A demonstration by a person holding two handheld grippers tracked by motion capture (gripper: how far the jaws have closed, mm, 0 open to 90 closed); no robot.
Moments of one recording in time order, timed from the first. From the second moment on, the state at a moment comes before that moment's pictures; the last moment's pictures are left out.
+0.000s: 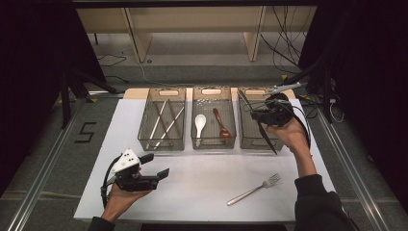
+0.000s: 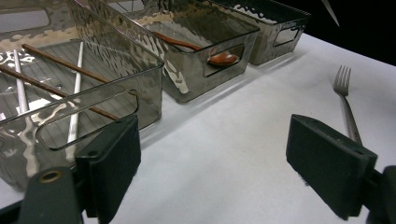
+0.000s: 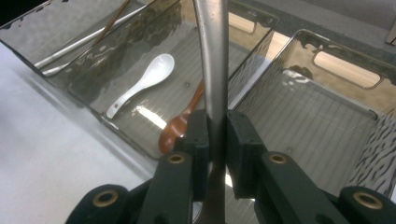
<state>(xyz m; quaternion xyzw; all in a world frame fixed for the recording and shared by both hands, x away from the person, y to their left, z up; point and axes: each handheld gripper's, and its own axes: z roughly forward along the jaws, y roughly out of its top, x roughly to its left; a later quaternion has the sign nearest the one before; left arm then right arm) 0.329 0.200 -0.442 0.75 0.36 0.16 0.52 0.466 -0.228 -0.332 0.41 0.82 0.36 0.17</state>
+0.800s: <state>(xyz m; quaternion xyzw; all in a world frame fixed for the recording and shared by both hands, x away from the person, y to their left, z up) 0.329 0.201 -0.442 0.76 0.36 0.16 0.52 0.512 -0.241 -0.334 0.49 0.76 0.38 0.22</state>
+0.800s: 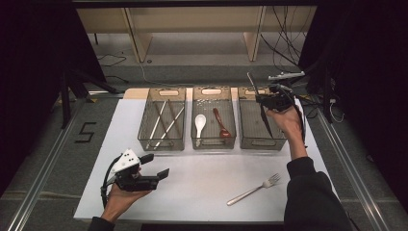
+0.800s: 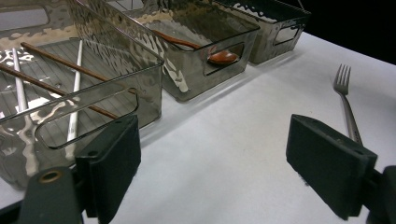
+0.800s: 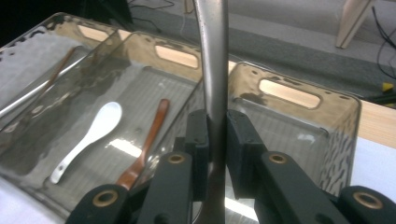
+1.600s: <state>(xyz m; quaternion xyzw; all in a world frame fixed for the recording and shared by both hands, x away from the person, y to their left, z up) 0.329 0.200 -0.443 0.76 0.36 0.16 0.52 0.523 -0.254 -0.354 0.52 0.74 0.37 0.23</state>
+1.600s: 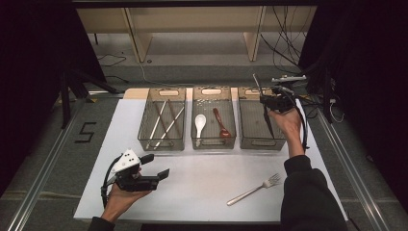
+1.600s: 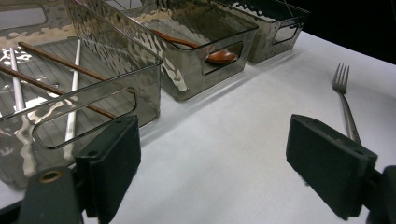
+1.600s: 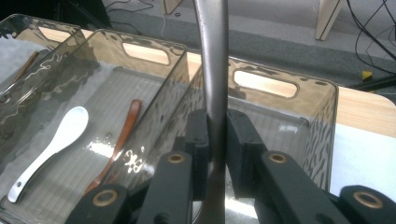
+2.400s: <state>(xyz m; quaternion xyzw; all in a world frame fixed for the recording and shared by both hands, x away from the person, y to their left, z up) 0.329 0.200 -0.442 0.76 0.36 0.16 0.52 0.527 -0.255 -0.379 0.53 0.74 0.35 0.22</state>
